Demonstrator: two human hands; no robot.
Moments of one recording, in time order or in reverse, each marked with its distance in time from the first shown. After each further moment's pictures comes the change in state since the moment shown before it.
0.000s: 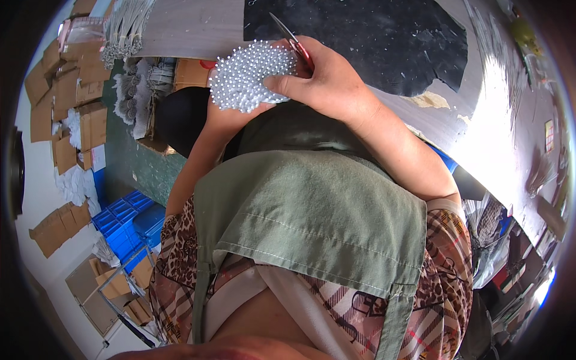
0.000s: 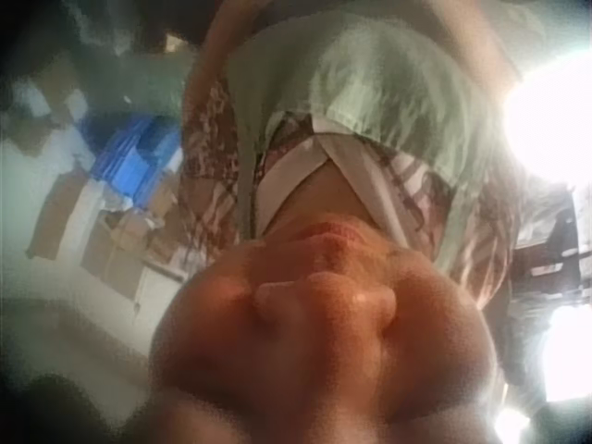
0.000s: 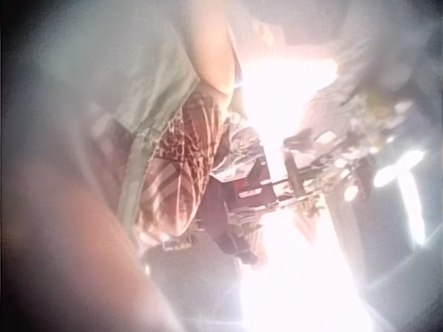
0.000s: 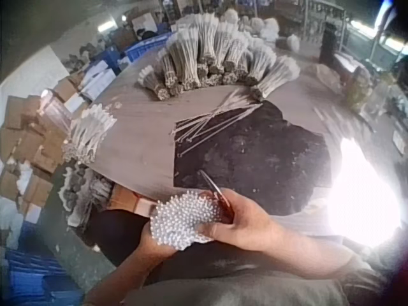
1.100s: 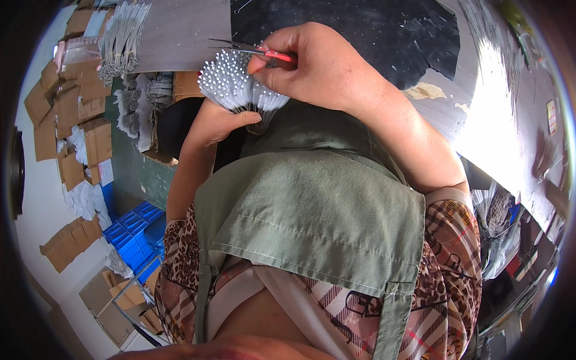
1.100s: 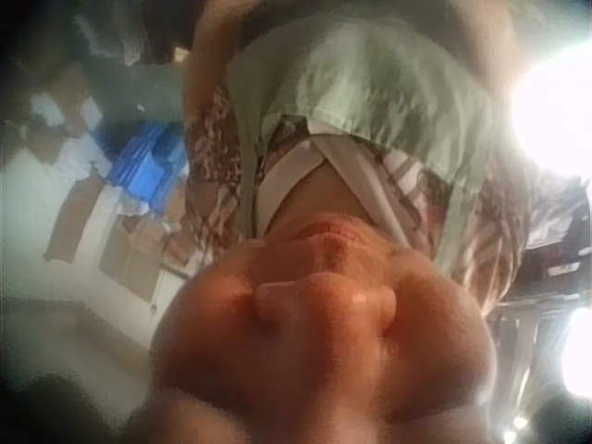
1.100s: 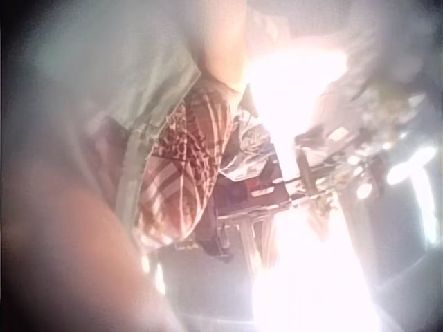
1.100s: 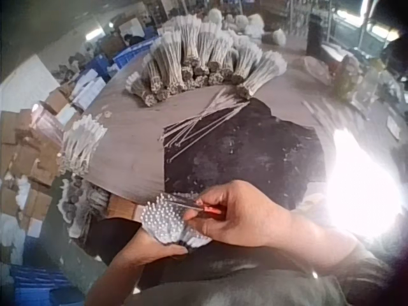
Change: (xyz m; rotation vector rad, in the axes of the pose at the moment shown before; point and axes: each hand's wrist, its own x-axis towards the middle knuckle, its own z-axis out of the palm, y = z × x) left_hand 0.009 0.004 -0.016 -0.337 -0.198 -0.155; right_hand 0.005 -0.045 -0.015 -0.244 -0.078 -0.064
